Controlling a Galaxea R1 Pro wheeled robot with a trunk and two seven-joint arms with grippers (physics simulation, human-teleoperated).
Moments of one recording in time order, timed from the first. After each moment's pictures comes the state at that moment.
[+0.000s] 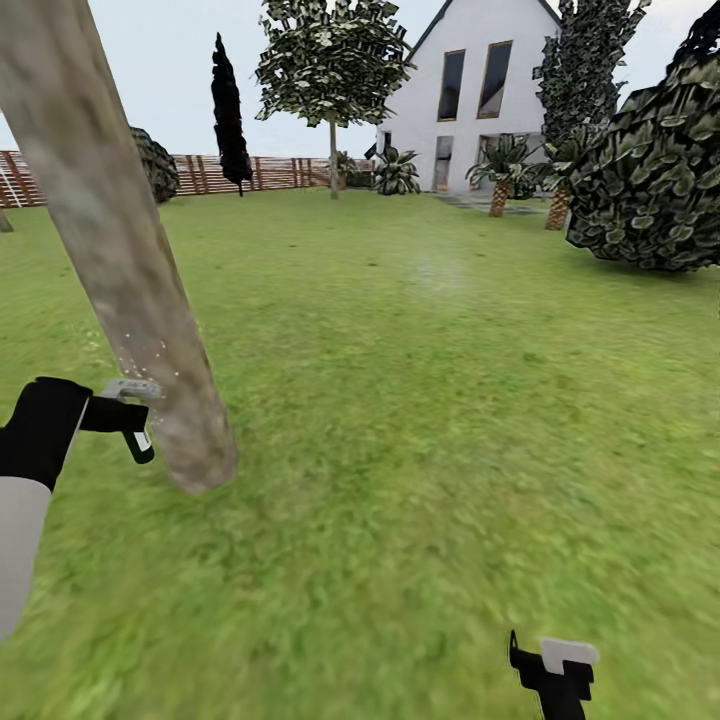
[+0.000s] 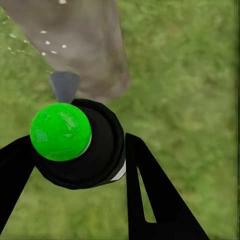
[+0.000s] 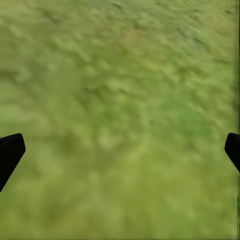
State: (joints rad) left arm -1.07 0.39 0.13 -0.82 -0.41 0.89 -0.58; right arm -0.44 -0.05 -0.58 -0.13 0.59 -0.60 -0.25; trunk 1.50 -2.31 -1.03
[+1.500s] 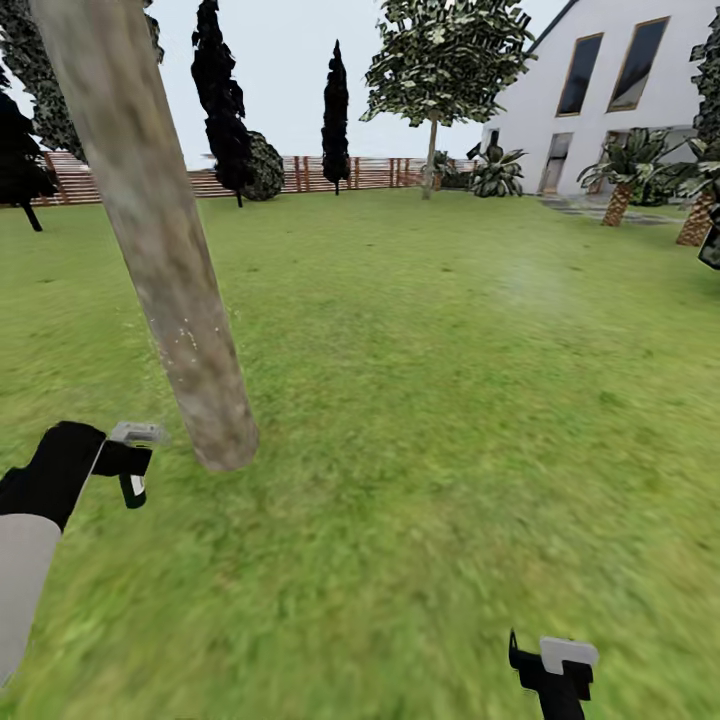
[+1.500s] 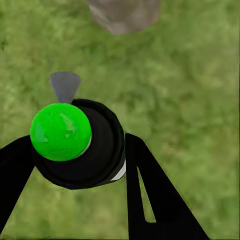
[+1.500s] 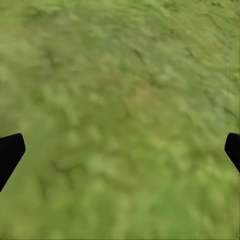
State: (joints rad) left arm -0.95 0.37 0.15 -0.75 -0.40 0.85 -0.47; right arm -0.44 -0.05 -0.58 -0.13 0.59 -0.60 -0.25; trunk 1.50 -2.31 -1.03
